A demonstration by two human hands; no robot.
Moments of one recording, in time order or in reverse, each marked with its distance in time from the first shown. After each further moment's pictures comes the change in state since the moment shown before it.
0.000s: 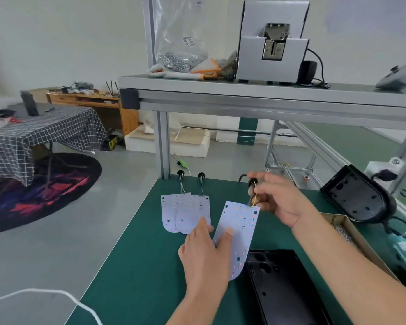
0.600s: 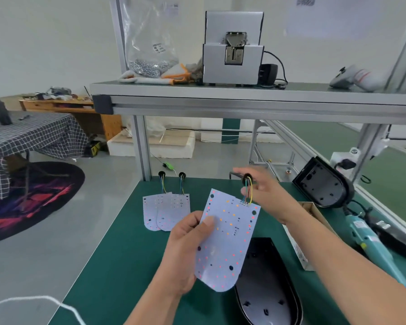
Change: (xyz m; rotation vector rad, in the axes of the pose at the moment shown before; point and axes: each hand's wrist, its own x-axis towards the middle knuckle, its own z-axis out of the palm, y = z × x) left_hand -0.008 0.017 -0.024 -0.948 -0.552 -0.045; right_hand -0.036 -0.001 -0.034 -0.625 0.041 -0.347
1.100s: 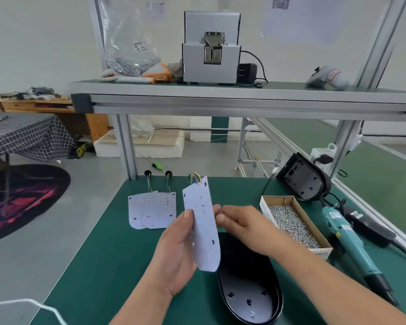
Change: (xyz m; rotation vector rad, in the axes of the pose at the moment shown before) left_hand -0.003 -0.005 0.019 -0.158 -0.049 -0.085; right_hand -0.079 -0.015 0.021 -0.248 -0.253 -0.167
